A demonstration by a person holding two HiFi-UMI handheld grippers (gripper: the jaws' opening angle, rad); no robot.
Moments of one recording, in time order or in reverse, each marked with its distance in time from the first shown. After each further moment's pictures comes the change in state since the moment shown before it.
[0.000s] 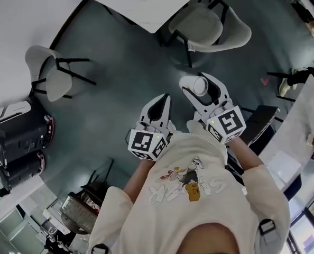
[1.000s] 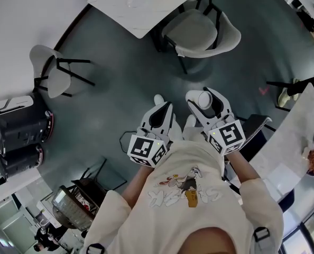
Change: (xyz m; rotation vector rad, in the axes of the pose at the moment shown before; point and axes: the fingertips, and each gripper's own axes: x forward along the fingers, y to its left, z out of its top) left arm 0.059 -0.113 -0.031 0.013 0.020 0.028; right arm -0.110 -0.090 -0.036 0.043 0.047 -0.007
